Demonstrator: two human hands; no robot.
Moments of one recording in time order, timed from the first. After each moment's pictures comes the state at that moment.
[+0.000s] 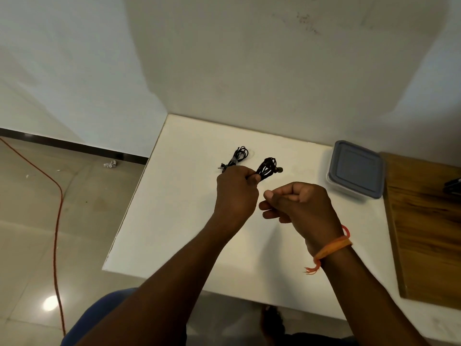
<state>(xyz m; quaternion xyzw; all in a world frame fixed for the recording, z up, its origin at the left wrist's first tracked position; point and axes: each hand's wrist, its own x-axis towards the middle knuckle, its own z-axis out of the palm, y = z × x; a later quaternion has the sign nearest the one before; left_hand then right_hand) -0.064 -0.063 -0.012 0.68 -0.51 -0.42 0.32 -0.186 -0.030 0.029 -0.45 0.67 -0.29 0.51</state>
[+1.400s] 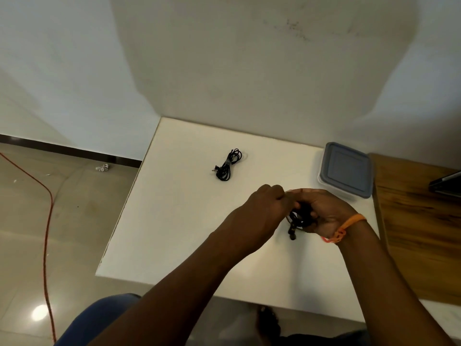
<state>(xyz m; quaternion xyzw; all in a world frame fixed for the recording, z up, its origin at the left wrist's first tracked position) -0.088 -0.035 -0.019 0.41 -0.86 -0.24 0.18 -0.257 -0.061 -0.008 -0.25 0.70 -0.23 0.63</state>
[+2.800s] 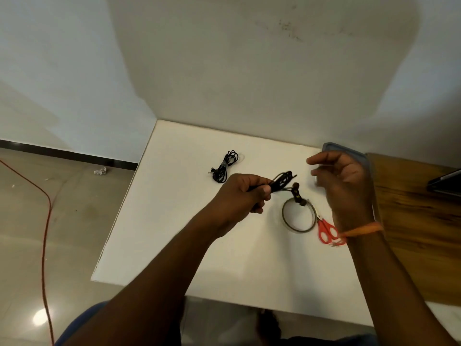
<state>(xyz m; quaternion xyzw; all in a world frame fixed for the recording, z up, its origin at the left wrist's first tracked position) -0.063 -0.058 -0.005 0.45 -0.44 -0.70 0.33 -0.260 -0.062 0.021 -0.50 0.61 -0.49 0.36</state>
